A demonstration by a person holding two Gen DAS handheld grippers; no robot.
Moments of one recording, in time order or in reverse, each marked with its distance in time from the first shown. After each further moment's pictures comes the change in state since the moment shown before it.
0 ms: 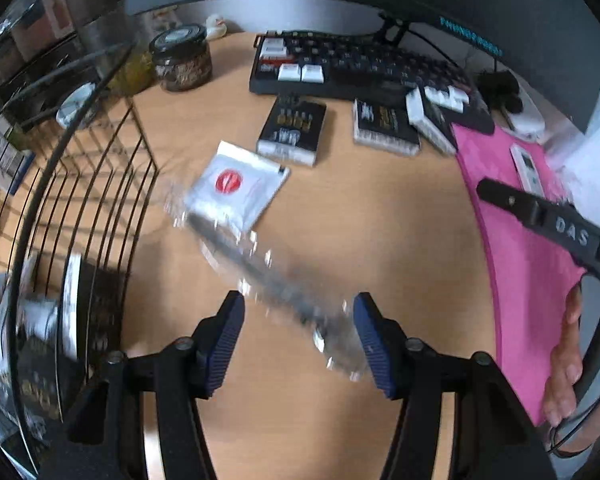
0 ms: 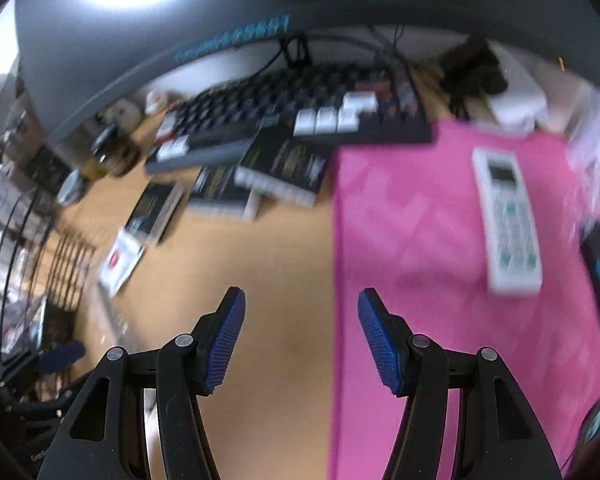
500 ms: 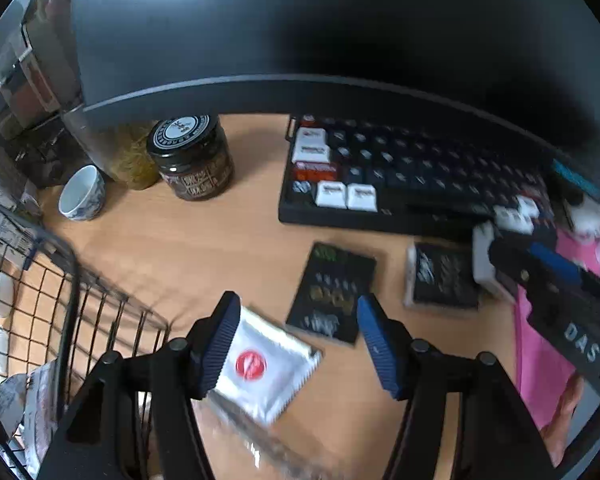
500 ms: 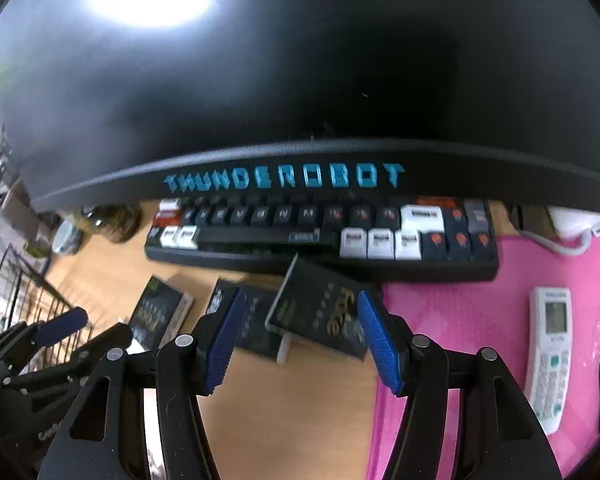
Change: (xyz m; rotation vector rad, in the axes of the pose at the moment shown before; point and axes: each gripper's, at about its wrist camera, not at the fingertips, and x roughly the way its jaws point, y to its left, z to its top) left arm 0.039 0.011 0.111 -0.086 -0.115 0.147; right arm 0.043 0.035 0.076 -0.032 -0.078 0.052
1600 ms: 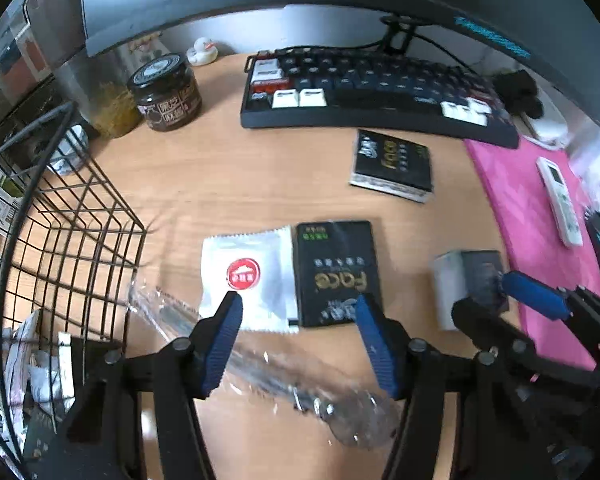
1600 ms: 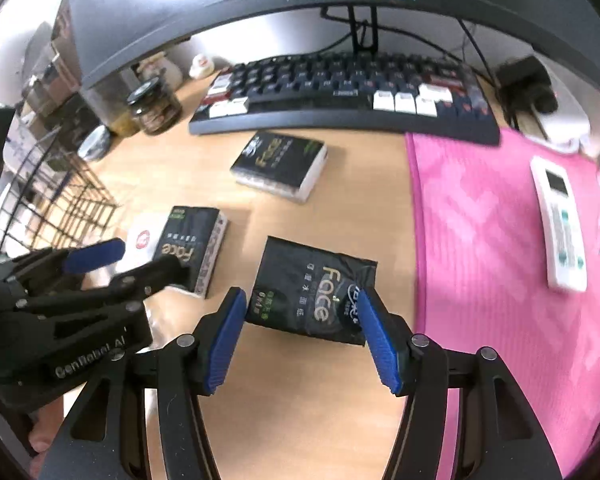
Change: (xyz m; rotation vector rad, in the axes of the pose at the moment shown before) left arm -0.025 -0.017 -0.088 0.114 0.044 -0.051; right arm -0.050 0.023 -0.115 -0.014 0.125 0.072
